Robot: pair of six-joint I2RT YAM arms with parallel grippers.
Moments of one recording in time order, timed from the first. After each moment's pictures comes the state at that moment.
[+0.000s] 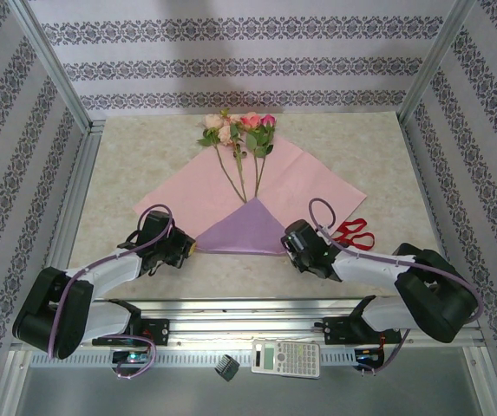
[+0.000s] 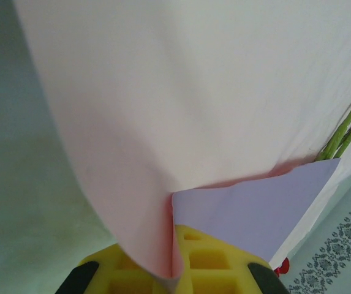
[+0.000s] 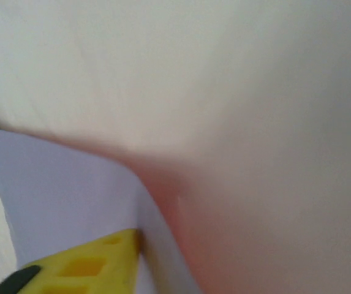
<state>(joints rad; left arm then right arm) -0.31 1.23 0.38 -0.04 0.30 -1.48 0.71 1.30 0.44 -0.08 0.15 1.66</state>
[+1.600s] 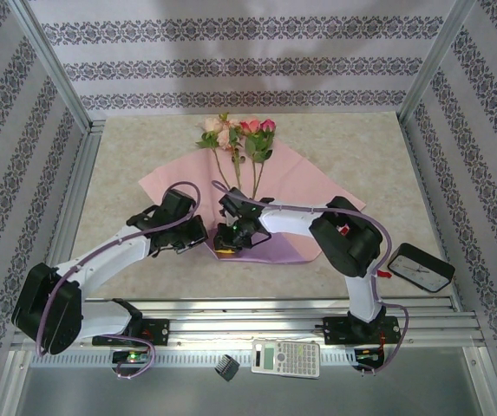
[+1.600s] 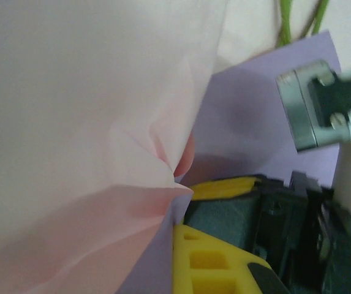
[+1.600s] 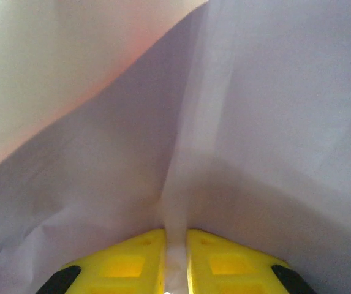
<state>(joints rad) -0.50 1.27 0.77 -0.53 0.18 -0.89 0.83 1.99 1.24 -0.39 -0.49 0.83</state>
